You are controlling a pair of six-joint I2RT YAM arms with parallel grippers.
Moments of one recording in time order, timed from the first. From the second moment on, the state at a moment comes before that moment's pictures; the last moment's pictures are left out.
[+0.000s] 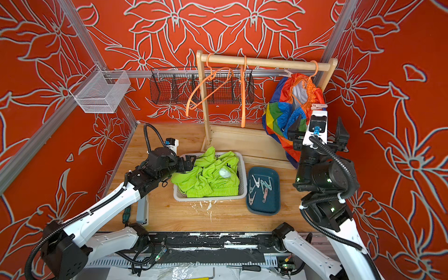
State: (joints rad) left arm -0.50 1.10 0.87 -0.27 -0.07 -0.47; right arm 0.47 0.80 1.31 -0.09 0.80 -0.58
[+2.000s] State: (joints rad) left arm -0.45 1.01 0.73 -0.21 -0.04 -0.45; right arm -0.43 1.15 1.43 -0.34 -0.22 0.19
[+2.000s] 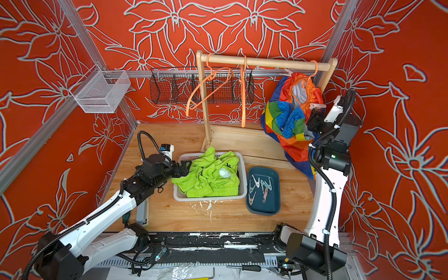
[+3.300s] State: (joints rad) left arm -0.43 0.94 0.72 -0.21 -0.03 -0.45; right arm -0.22 1.14 1.36 -0.37 -0.11 0.08
